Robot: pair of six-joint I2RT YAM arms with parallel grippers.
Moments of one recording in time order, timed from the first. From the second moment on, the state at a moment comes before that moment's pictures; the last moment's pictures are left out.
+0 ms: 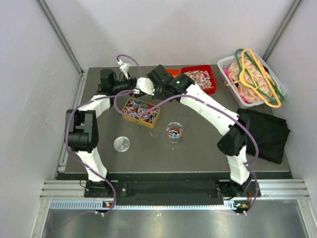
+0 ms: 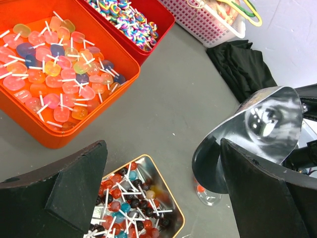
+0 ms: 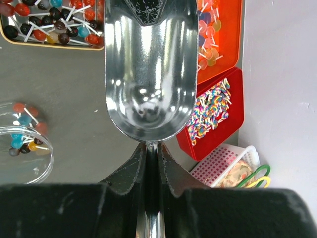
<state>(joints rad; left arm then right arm) -0.07 1.86 1.25 0.32 1.05 -0.31 0.87 2.02 2.18 -1.07 0.31 -0.70</state>
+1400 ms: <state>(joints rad) 0.16 1.90 1.36 0.17 0.90 -0.18 0.90 2.01 2.22 -1.11 0.29 -0.70</state>
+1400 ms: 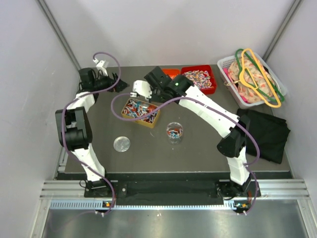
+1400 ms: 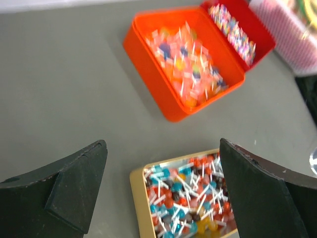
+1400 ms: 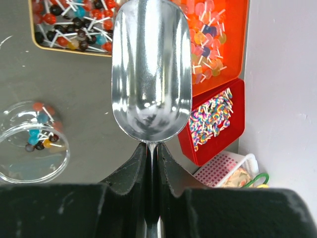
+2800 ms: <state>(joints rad) 0.14 2.04 1.29 -0.13 0.95 0.10 0.96 2.29 2.19 -1.10 0.47 -0.94</state>
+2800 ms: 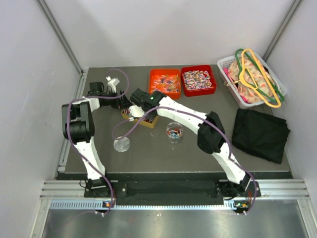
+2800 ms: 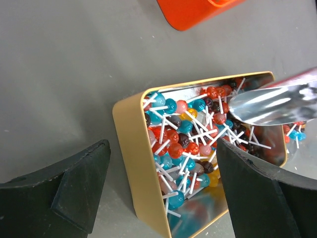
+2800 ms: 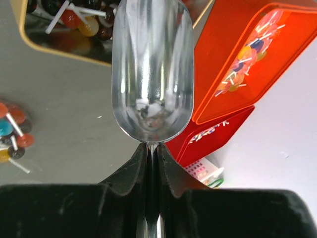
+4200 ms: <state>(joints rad) 0.13 2.04 1.20 0.01 1.11 -0.01 1.02 2.44 2.32 -1.02 0.59 -1.12</state>
